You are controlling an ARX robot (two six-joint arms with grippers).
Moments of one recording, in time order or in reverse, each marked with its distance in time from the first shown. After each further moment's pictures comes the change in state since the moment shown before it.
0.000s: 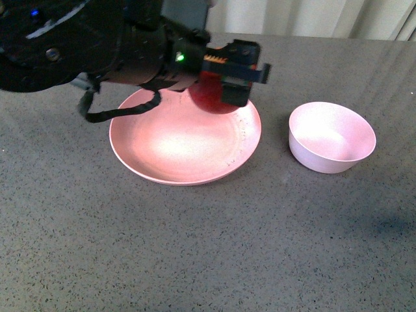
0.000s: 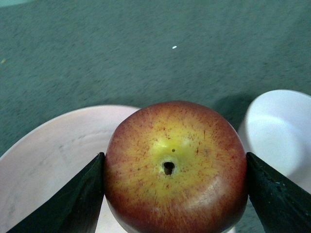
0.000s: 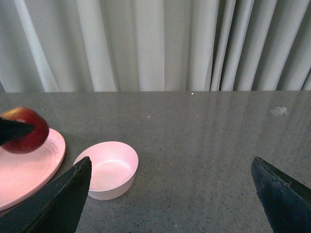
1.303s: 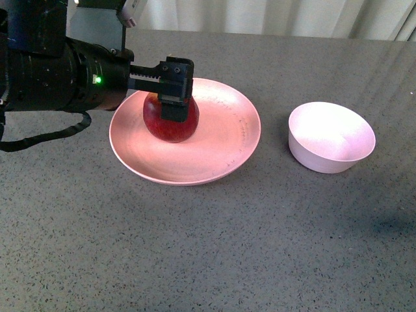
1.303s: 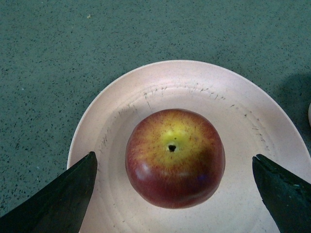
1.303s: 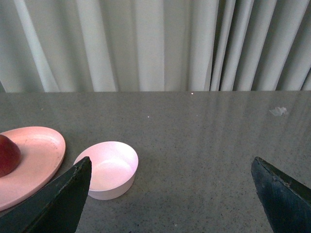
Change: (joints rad) left arm 0.168 -0.062 -0.216 0.106 0.016 0.006; right arm 0.000 0.000 0.000 0.000 0.000 0.000
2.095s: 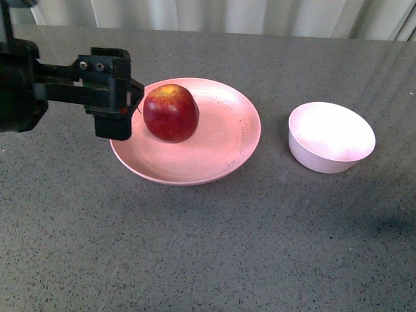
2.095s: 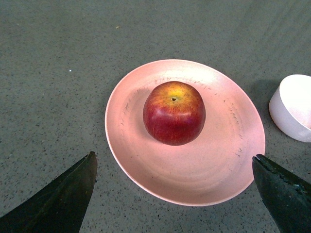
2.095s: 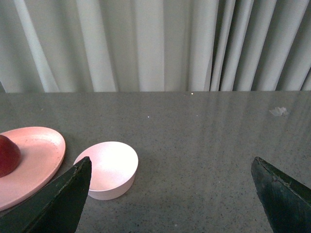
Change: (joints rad) left arm 0.026 -0.360 -0.314 0.010 -0.010 -0.041; right arm 0.000 0.000 0.000 0.000 0.000 0.000
